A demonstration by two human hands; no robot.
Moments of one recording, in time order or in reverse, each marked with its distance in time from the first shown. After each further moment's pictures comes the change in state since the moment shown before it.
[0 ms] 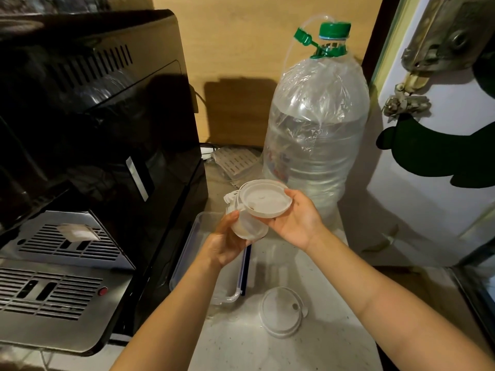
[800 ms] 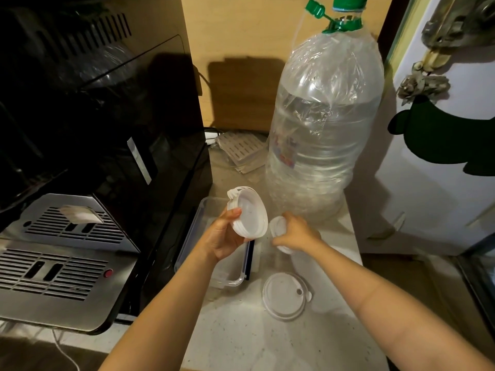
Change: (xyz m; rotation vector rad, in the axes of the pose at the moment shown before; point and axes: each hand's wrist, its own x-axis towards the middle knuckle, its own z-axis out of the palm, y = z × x) left_hand -0.015 -0.002 -0.016 0.160 0.085 -0.115; right_hand 0.045 0.036 -0.092 -1.902 0.381 0.008
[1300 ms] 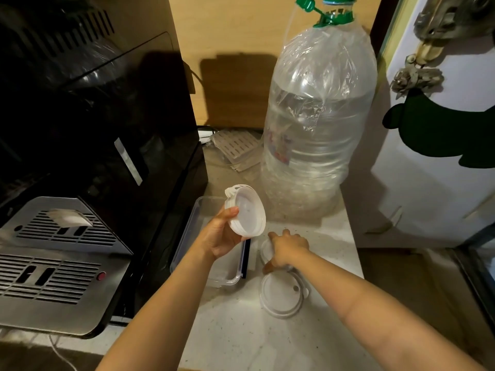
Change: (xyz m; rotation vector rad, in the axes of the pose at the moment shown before) left_hand 0.003 -0.001 0.003 0.026 -0.004 -0.012; right_hand -0.015 -0.008 0.026 -0.460 -0.260 0.012
